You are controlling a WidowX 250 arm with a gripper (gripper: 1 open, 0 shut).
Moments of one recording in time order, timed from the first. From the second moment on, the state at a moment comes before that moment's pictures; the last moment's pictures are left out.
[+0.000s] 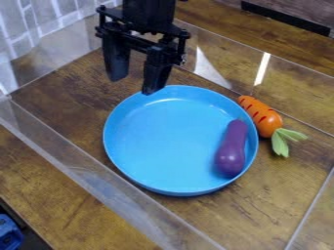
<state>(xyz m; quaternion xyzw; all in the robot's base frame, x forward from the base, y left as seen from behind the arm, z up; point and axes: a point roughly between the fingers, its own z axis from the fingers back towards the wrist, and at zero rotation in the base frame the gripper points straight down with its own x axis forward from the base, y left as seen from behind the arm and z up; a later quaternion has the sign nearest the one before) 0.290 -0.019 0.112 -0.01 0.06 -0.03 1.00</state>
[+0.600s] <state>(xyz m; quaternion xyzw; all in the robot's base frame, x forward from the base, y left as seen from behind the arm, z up) 0.284 -0.012 0.107 -0.01 0.08 -0.10 0.99</state>
